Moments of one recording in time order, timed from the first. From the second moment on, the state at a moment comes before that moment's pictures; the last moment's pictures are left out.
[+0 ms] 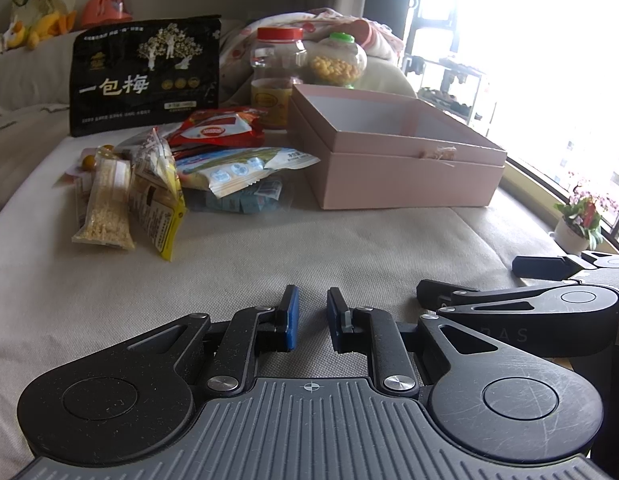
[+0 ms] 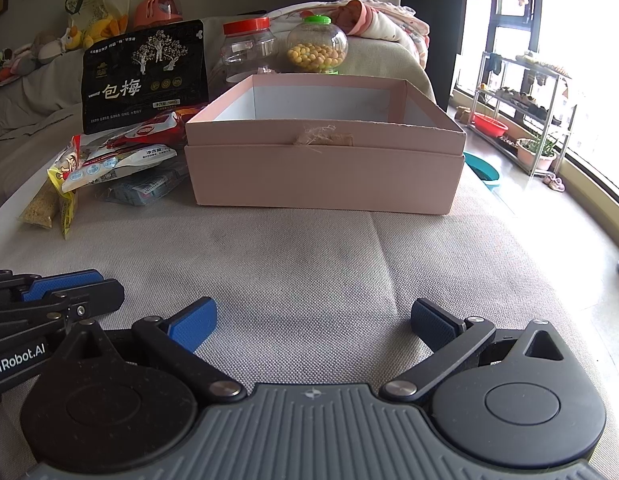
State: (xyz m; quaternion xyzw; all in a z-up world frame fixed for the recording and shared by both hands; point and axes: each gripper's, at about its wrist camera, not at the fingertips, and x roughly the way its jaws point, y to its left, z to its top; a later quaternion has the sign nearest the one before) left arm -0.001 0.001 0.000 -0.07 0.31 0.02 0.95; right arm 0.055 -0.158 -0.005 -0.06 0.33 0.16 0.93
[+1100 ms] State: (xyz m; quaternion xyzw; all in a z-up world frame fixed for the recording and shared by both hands) left arm -0.009 0.047 0.019 -0.17 0.31 -0.03 0.93; right arm 0.073 -0.122 0.034 -0.11 0.33 0.27 0.90
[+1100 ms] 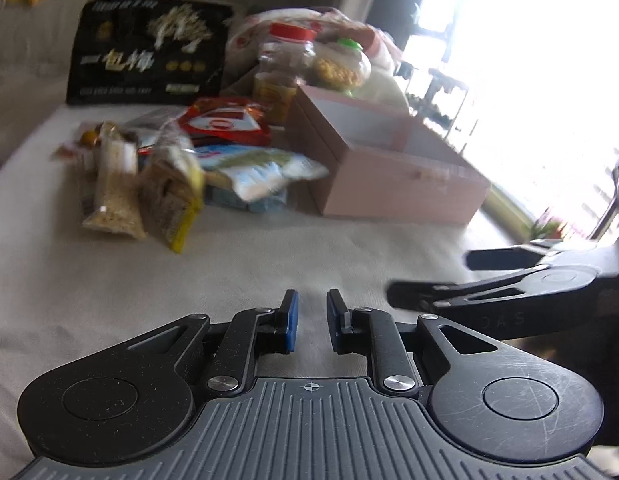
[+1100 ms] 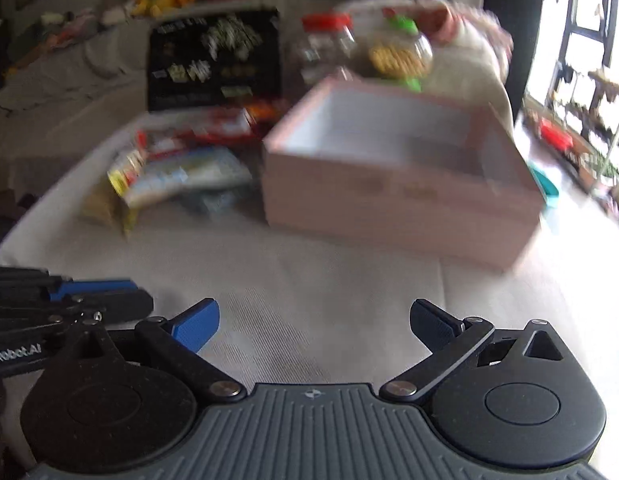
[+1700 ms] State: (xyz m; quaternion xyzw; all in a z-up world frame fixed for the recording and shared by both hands) left arm 0.065 0.144 0.036 -0.11 0.30 0.11 0.94; right arm 0.053 -0.046 0.046 -0.13 0.29 0.38 0.87
